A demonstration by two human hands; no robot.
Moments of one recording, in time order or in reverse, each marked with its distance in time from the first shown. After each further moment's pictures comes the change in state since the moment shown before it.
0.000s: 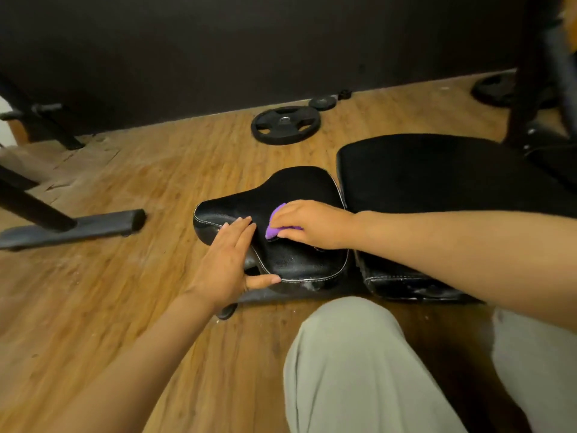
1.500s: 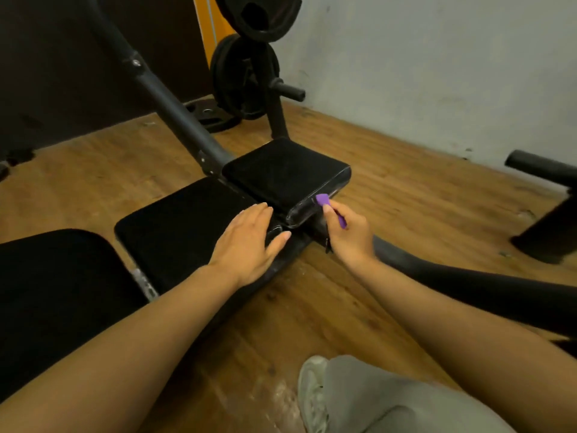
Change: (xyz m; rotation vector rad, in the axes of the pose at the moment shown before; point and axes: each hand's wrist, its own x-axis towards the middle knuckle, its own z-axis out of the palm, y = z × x) left_hand 0.277 0.633 0.132 -0.222 -0.193 0.670; right_hand -0.616 0.206 -0.133 0.038 1.341 1.312
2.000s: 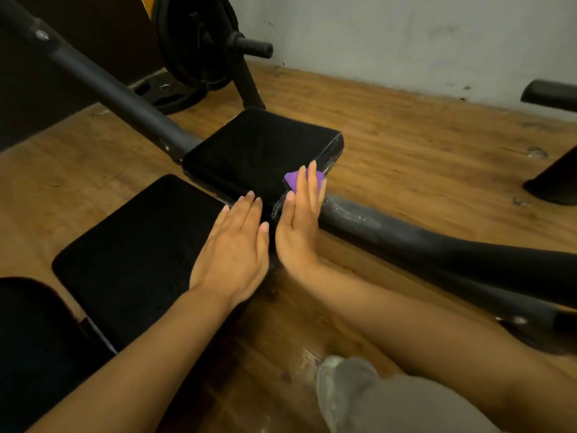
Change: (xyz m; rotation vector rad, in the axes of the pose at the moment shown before) left_hand 0.034 -0.020 0.031 0.066 0.020 0.080; right_hand 0.012 0.007 0.097 0.135 0.108 0.117
